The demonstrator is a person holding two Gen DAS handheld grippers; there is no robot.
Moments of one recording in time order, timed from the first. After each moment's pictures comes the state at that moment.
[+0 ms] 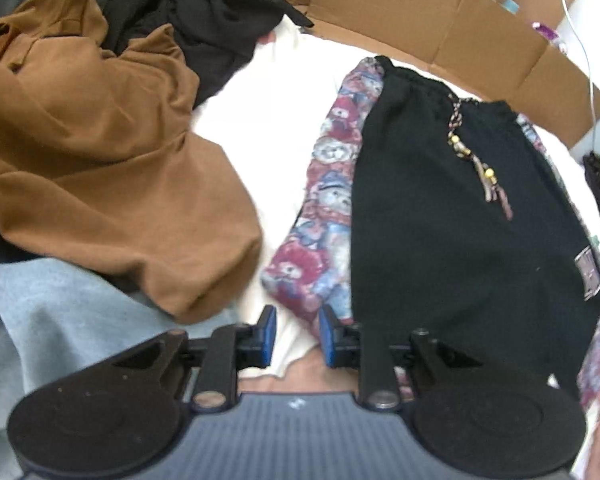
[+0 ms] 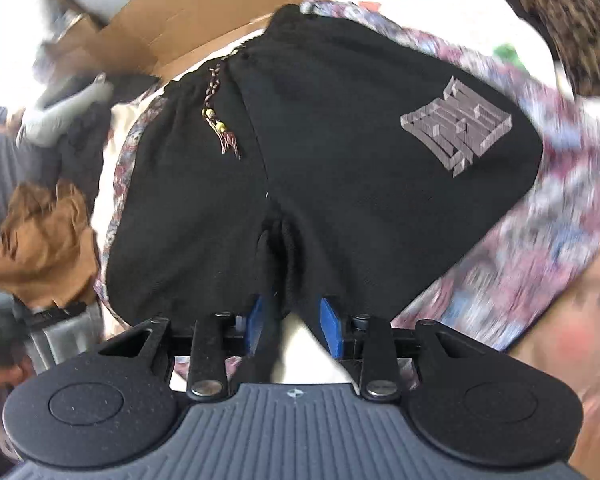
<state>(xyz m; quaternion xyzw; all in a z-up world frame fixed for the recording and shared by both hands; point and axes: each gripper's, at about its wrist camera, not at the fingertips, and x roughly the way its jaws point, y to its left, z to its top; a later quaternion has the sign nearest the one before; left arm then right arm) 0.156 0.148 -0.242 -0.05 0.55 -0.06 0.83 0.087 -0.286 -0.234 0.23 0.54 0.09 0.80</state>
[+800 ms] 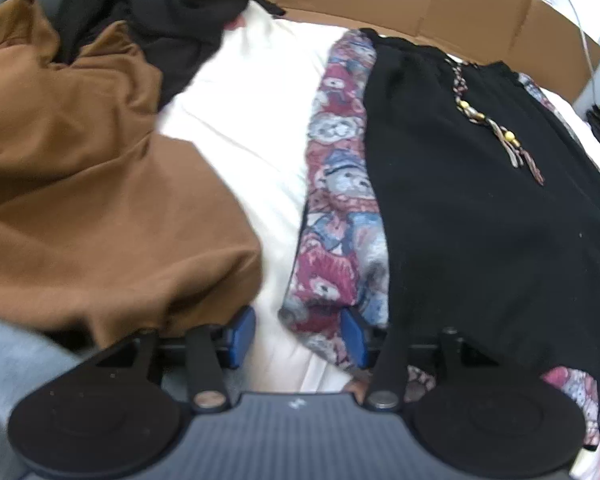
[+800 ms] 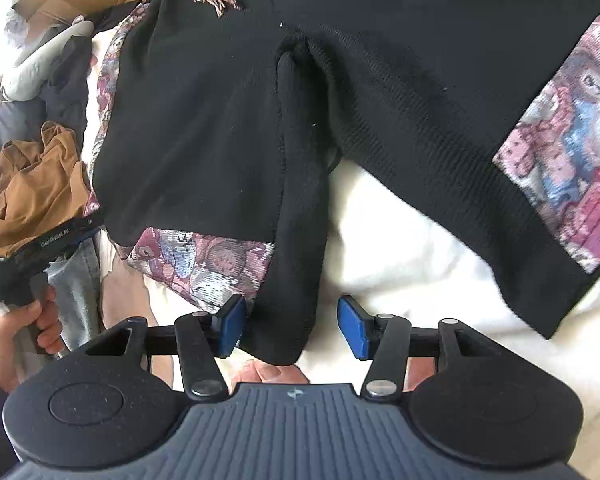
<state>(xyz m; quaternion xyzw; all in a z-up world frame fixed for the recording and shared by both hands) 0.181 0.134 -0.292 0.02 0.52 -0.10 0.85 0.060 -0.217 -0.322 0.28 0.62 0.11 0.72</state>
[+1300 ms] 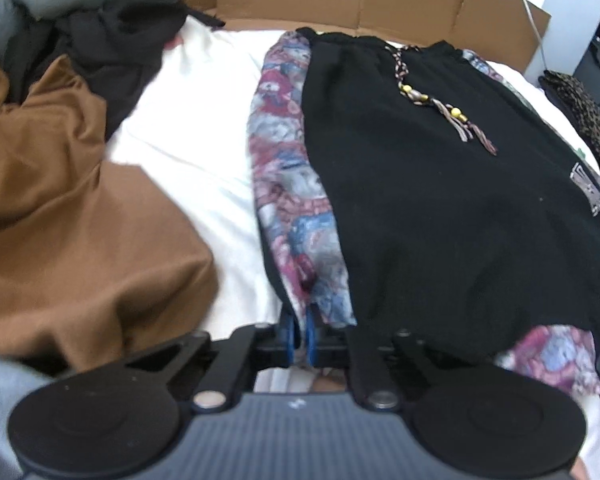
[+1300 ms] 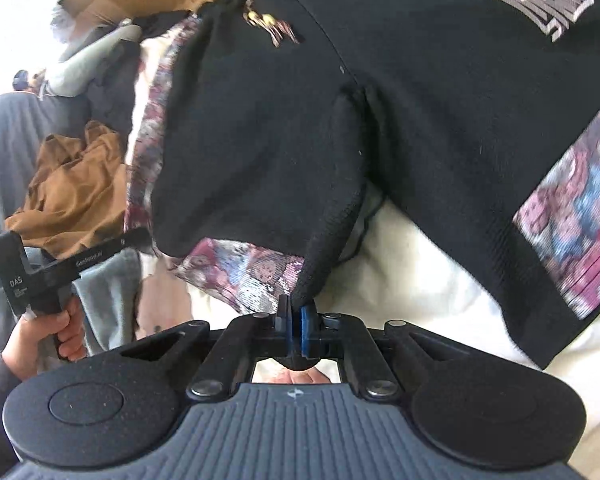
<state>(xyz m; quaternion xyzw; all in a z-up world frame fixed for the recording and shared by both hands) 0.166 0.127 -0.276 0.04 0.52 -0.16 0.84 0.069 -0.226 -0.281 0.27 0.59 0.16 0.74</state>
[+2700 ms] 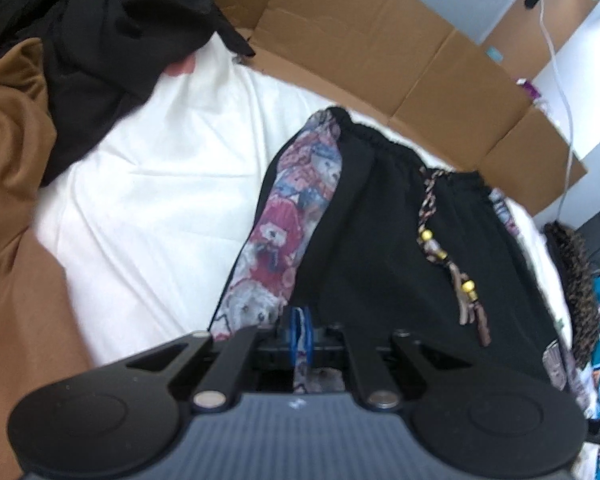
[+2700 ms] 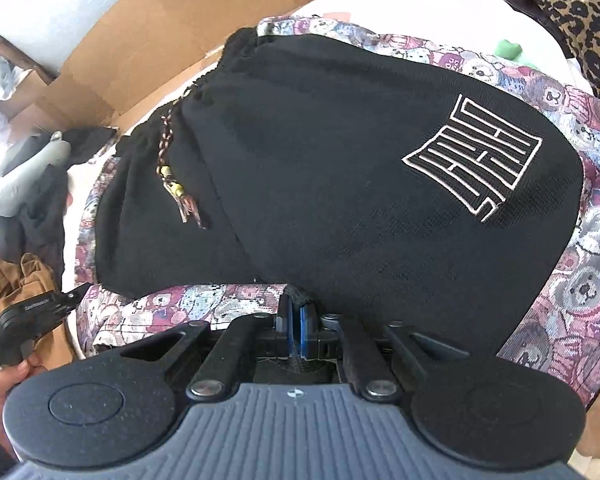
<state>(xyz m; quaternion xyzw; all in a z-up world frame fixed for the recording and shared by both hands) 0.287 0.110 -0.292 -0.14 0.49 -0.15 0.85 0.165 -0.285 -0.283 0.27 0.52 0.03 0.81</state>
